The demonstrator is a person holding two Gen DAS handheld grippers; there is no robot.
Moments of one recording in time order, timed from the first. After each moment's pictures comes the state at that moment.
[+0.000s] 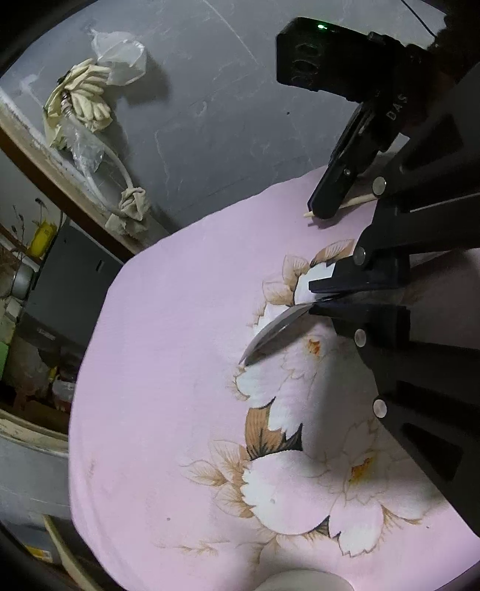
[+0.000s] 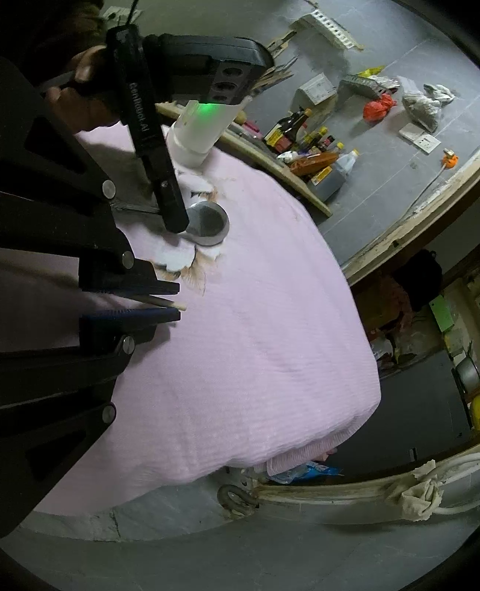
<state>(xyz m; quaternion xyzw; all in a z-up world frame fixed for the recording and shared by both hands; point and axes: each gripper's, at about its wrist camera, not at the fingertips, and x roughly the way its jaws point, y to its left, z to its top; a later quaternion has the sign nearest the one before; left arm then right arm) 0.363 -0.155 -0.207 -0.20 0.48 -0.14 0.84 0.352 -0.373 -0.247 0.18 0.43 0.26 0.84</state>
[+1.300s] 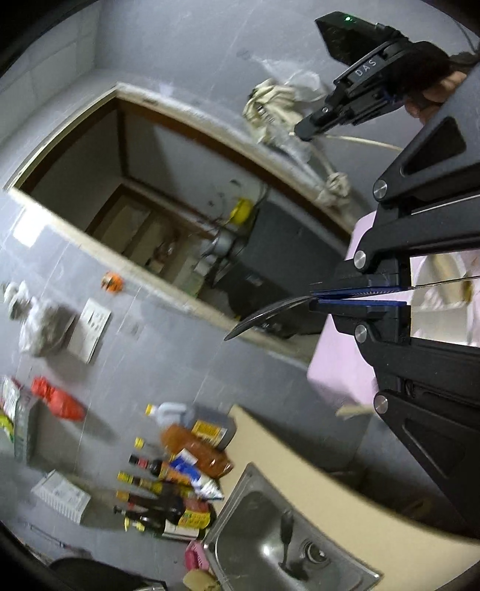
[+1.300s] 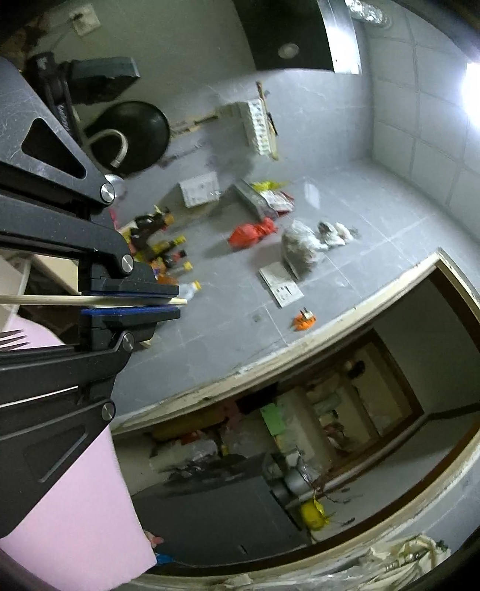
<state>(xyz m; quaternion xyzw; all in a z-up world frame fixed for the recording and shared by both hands) 0.271 0.122 -0.001 -0.25 0.17 -0.01 0.95 0.331 -0.168 -0.001 0.23 0.08 0.32 0.92</state>
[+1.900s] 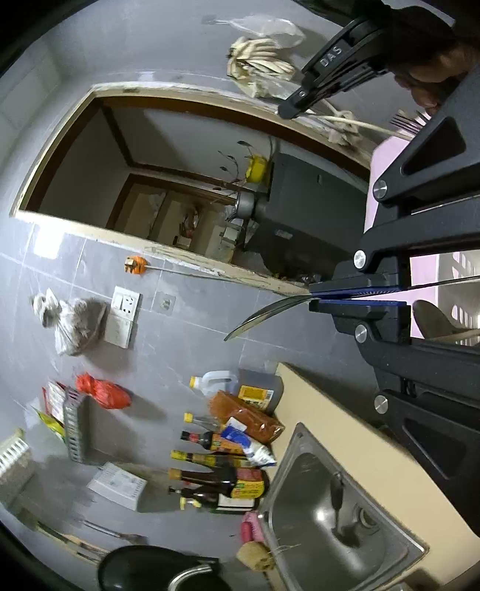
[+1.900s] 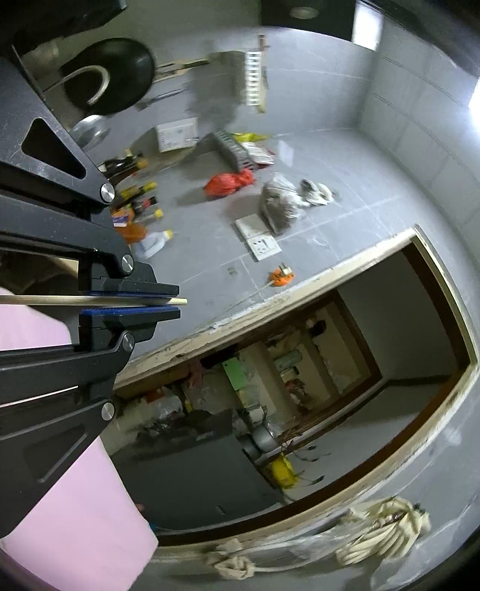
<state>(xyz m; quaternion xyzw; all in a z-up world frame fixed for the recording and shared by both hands) 0.280 0.112 -0.040 -0.14 0.10 0.08 0.98 0.343 -0.116 -0.038 0.22 0.01 0.21 0.95</state>
